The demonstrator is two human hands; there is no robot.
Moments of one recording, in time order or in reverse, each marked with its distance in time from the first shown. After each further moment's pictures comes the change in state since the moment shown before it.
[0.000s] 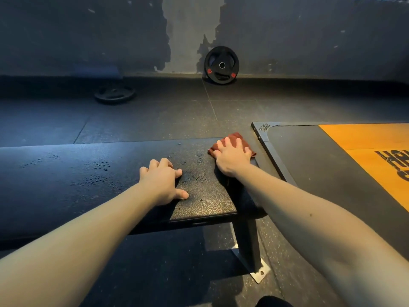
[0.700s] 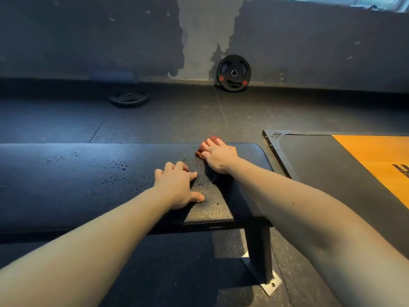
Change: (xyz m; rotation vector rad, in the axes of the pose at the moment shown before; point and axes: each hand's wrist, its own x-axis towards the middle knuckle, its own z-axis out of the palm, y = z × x) left_hand -0.005 -0.006 0.006 -0.016 0.071 0.027; right_hand 0.026 -0.062 0.000 -0.094 -0.054 -0.291
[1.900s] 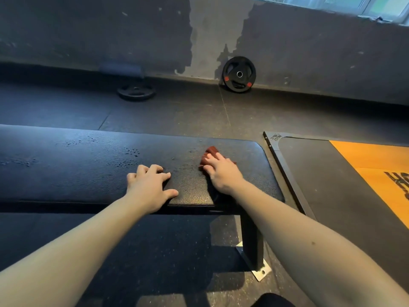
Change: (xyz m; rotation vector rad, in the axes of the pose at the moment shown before) left_hand -0.068 -0.057 0.033 -0.132 0.152 -0.172; right_hand -0.102 -0.037 0.011 0.199 0.091 -0.012
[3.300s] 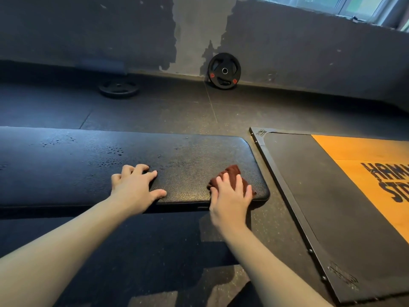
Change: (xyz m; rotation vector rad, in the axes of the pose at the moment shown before) left_hand 0.000 0.001 0.005 0.030 -0.021 0.011; right_hand -0.097 0.000 0.050 -0.015 0.356 0.350
